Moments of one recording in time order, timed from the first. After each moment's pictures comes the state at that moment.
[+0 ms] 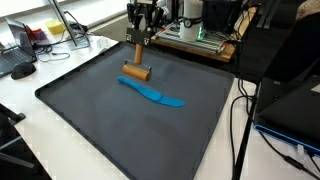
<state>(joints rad) -0.02 -0.23 0.08 -2.65 -0.01 2.92 -0.01</state>
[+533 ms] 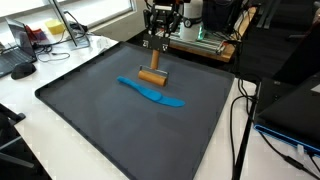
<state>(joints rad) -0.02 -0.24 0.21 -2.69 -0.03 2.95 0.10</state>
